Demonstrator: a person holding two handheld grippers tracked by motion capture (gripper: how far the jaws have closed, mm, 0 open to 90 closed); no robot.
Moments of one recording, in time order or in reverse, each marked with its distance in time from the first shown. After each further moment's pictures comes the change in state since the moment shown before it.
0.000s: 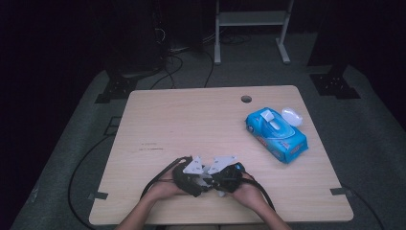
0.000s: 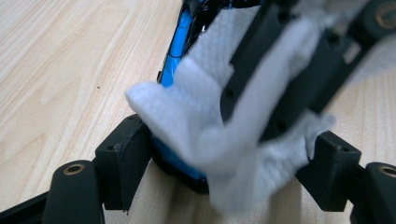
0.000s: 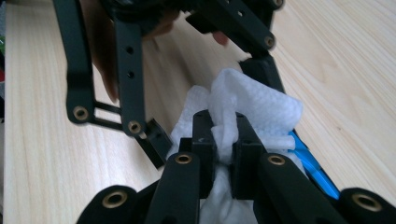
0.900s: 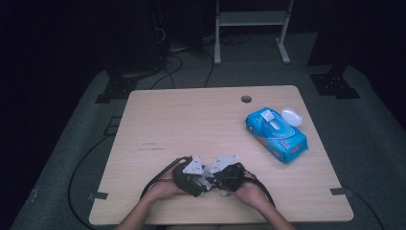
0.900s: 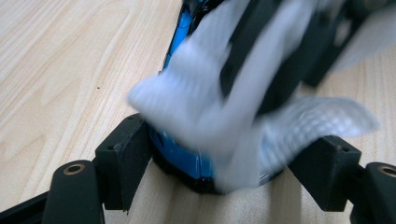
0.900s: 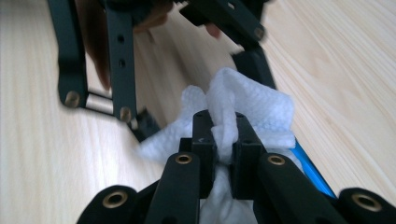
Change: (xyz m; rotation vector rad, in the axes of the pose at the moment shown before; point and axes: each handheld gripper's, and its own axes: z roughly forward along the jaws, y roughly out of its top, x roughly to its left) left arm 0.000 -0.001 0.000 -0.004 -0.002 0.005; right arm -0.006 -0.003 -0.007 0.014 -0.007 -0.007
